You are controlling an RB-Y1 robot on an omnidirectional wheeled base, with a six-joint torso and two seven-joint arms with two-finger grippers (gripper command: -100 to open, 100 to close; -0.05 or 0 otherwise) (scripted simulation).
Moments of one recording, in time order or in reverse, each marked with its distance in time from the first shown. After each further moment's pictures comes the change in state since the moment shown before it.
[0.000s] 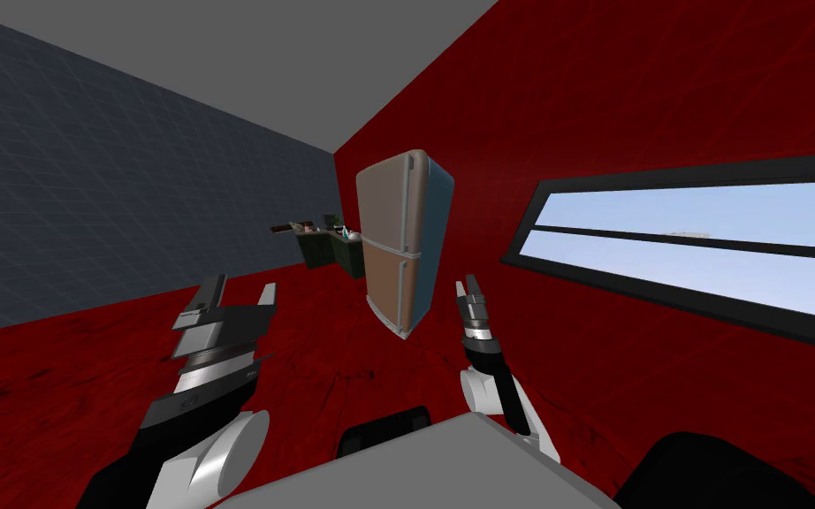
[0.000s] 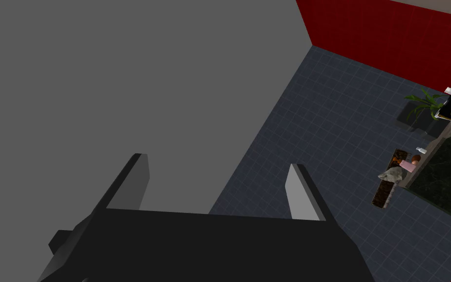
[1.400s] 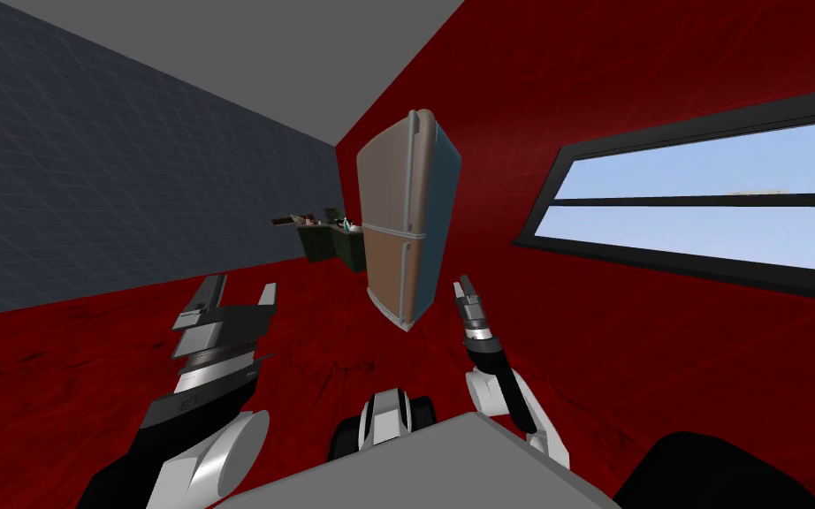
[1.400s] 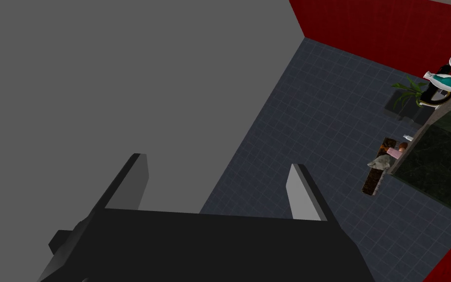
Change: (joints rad) left arm 0.000 0.000 0.000 0.000 0.000 0.000 0.000; right arm 0.000 -0.100 -0.007 0.004 0.028 0.023 0.043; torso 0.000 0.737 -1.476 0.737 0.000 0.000
